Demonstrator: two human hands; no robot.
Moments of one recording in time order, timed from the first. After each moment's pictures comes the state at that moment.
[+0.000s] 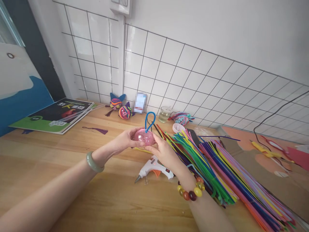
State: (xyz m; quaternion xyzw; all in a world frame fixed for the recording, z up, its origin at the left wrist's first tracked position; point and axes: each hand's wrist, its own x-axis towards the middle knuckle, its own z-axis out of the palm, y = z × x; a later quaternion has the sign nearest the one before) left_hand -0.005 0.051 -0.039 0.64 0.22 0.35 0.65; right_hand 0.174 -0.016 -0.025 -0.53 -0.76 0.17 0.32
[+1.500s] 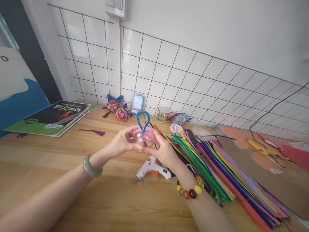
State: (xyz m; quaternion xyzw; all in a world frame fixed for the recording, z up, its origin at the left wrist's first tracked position) left_hand -0.004 0.047 -0.044 0.62 0.14 0.44 0.63; right_hand 0.174 -0.018 -0.018 -0.43 -0.72 0.32 0.44
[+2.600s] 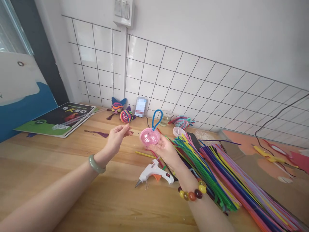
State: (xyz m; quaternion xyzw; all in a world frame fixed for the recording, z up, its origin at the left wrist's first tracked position) left_hand -0.016 0.071 -0.051 0.47 0.35 0.60 0.55; right_hand 0.173 -0.009 -0.022 -0.41 -0.55 0.52 0.50
